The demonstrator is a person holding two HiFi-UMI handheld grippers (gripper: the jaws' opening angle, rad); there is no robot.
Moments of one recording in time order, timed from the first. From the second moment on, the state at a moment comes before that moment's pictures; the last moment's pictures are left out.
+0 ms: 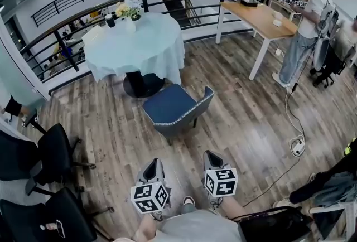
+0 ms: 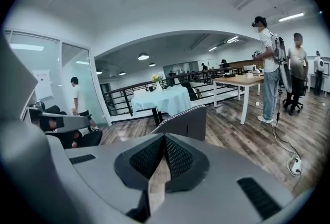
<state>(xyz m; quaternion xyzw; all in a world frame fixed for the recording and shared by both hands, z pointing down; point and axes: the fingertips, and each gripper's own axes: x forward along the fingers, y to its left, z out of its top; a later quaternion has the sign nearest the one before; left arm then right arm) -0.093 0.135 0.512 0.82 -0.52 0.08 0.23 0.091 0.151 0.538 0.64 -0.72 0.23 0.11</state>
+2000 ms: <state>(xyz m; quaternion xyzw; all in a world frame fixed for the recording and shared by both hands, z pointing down) -0.099 -0.161 0.521 0.86 -0.45 0.09 0.24 0.064 -0.130 0.540 0.67 -0.69 0.25 0.12</state>
